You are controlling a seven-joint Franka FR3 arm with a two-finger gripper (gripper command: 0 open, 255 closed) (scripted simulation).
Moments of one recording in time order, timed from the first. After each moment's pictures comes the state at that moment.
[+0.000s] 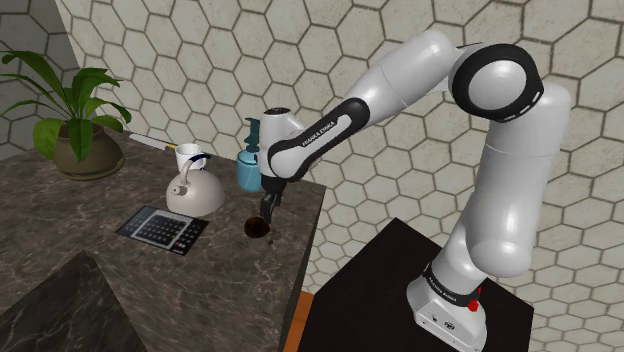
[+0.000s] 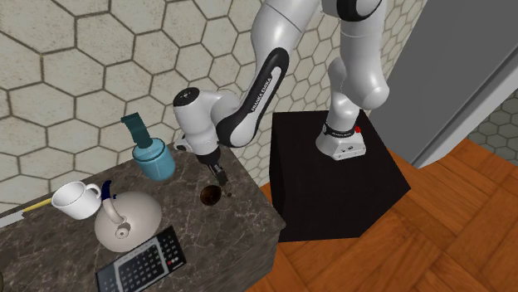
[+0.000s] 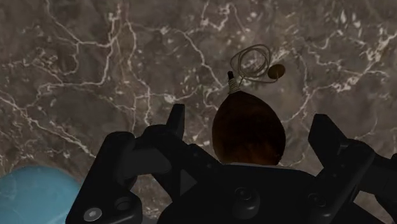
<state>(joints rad) 0.26 0.29 0.11 -2.18 0.03 2.40 -0.20</state>
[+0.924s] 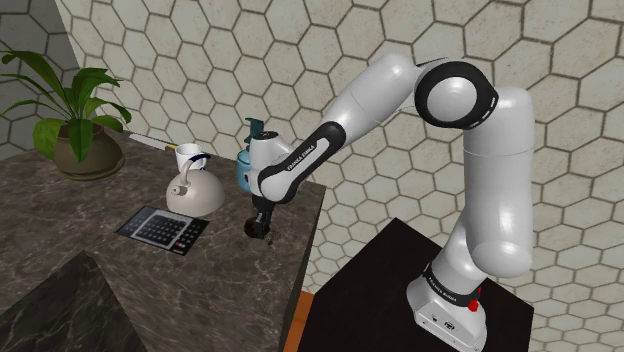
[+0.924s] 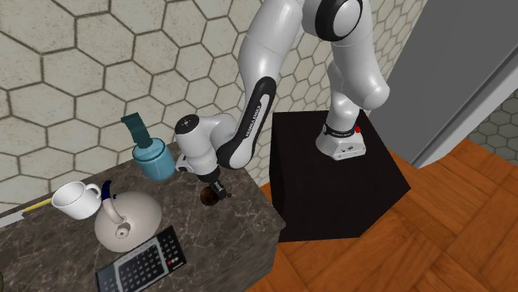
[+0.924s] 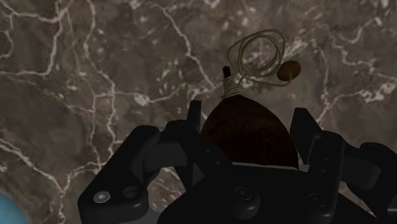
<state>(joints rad) 0.29 0.47 0.12 -2.11 0.00 2.50 -0.21</state>
